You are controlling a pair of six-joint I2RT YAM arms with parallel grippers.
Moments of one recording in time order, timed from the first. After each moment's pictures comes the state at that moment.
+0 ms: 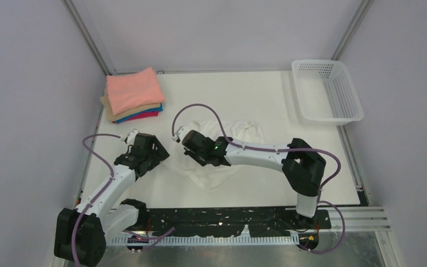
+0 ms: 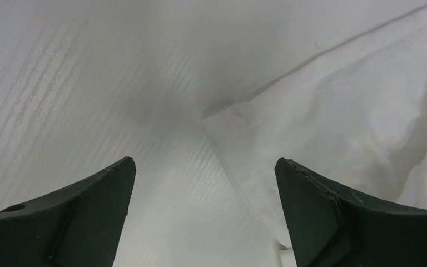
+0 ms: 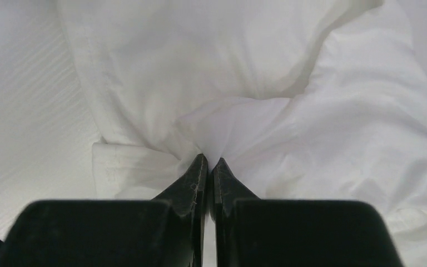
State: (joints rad) left arm -0.25 0.98 0.52 -0.51 -0.26 -0.84; right arm 1.11 1.87 1.35 -0.41 0.26 0.03
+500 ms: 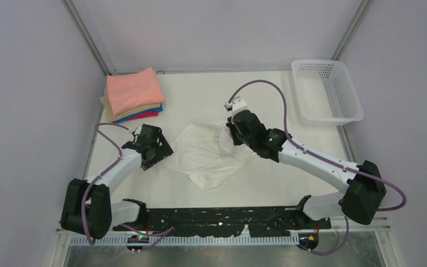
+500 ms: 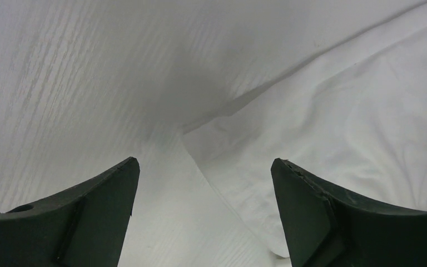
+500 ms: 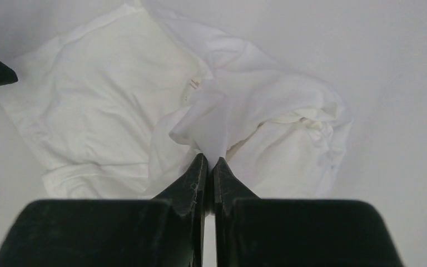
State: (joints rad) left arm -0.25 1.20 0.60 -0.48 -0.19 -0.79; right arm 0.87 1.37 1.06 -0.34 0.31 0.20
